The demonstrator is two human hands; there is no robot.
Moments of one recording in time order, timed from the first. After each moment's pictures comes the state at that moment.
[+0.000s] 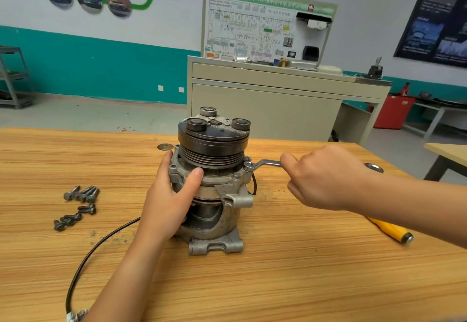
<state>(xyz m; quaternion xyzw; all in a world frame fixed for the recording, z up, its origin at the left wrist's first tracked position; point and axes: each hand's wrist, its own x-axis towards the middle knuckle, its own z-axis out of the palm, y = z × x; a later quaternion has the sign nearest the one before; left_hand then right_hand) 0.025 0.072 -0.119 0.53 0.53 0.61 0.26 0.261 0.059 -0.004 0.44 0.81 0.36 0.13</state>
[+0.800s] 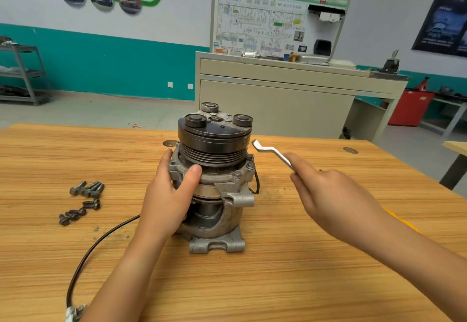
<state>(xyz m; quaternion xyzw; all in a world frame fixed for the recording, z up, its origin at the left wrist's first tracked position) 0.030 0.067 -0.111 0.53 0.55 0.60 0.24 0.264 0.044 -0.040 0.53 0.82 0.11 -0.17</state>
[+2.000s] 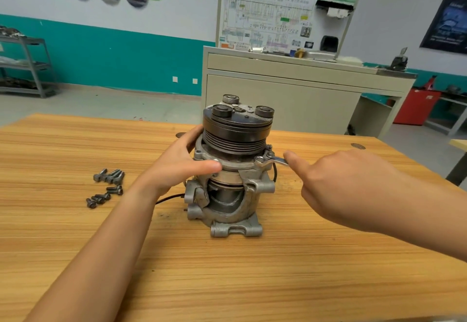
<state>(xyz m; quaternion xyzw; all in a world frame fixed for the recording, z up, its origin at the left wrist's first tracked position) -0.014 0.085 -0.078 0.68 0.46 0.46 0.35 0.220 0.003 0.008 0.49 0.80 0.30 0.17</state>
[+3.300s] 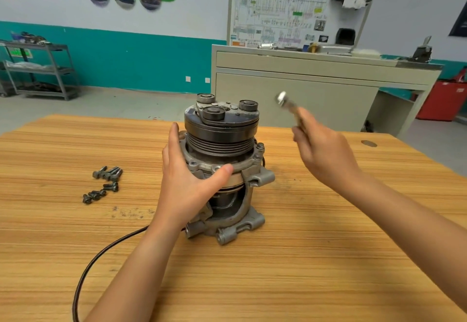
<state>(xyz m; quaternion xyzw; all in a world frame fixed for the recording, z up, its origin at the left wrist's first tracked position) 0.050 0.045 -0.099 0.55 0.57 0.59 0.18 0.263 0.101 -0.040 0.43 0.82 0.12 -0.35</state>
